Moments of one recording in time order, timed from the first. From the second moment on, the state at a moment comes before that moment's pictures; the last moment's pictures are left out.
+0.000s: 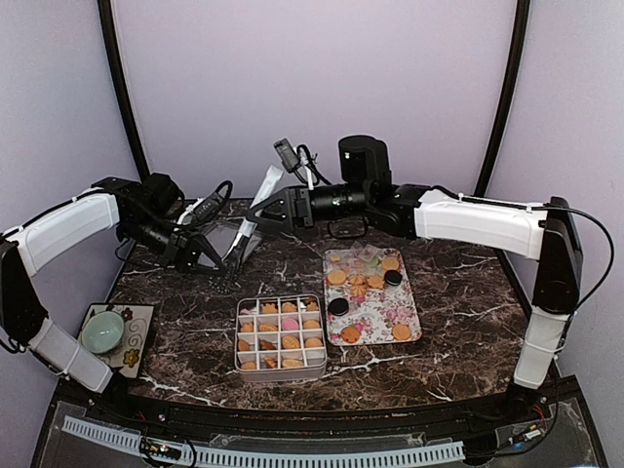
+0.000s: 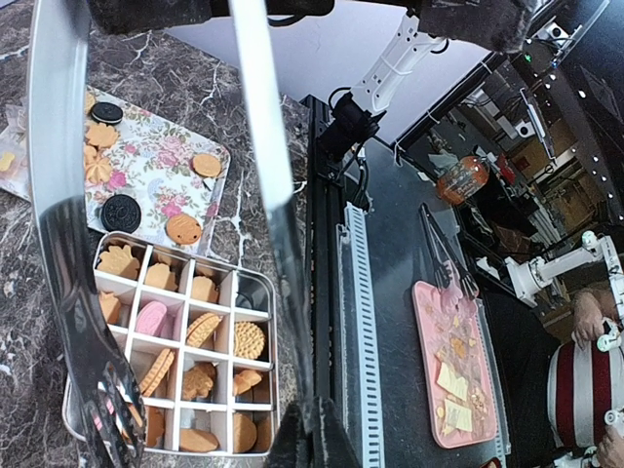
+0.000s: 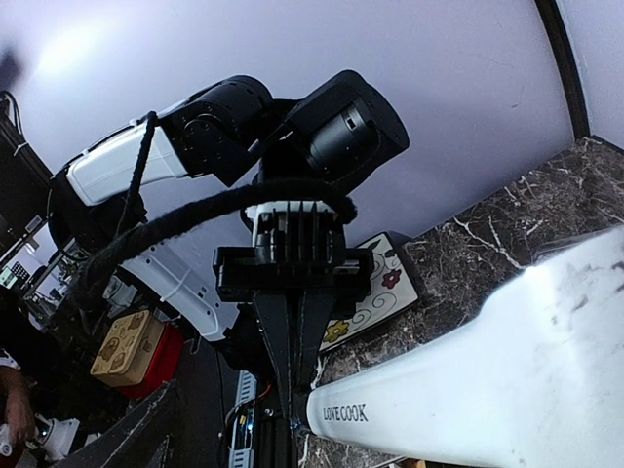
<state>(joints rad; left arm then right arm) -0.33 1.45 1.25 -1.16 1.20 0.68 0.90 1.85 1.58 0.13 -0.73 0.46</state>
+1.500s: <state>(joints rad) -0.34 1.47 1.31 -1.27 1.23 0.79 0.86 1.82 1.55 0.09 -0.66 0.46</state>
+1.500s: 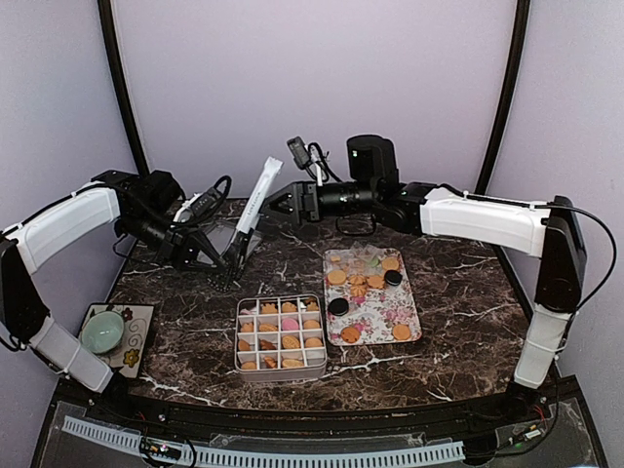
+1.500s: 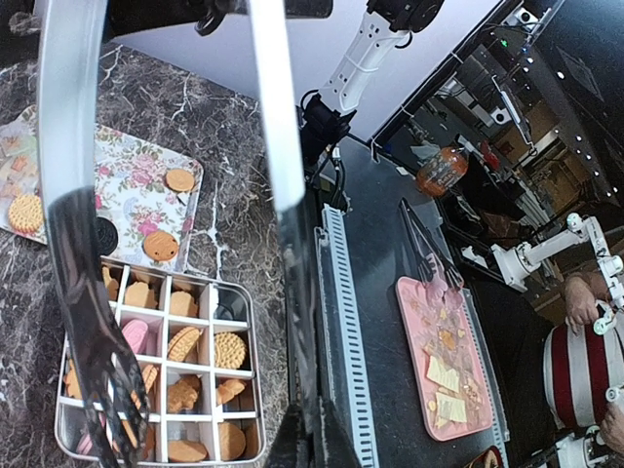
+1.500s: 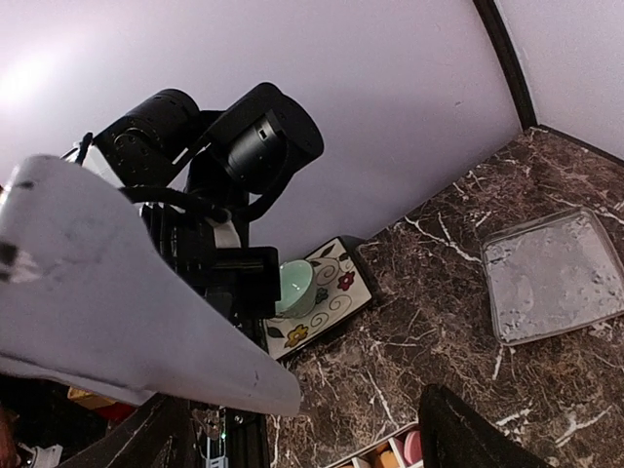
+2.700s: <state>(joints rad) -0.34 1.46 1.33 -1.29 1.23 0.81 0.92 1.85 1.50 0.41 -0.71 0.55</state>
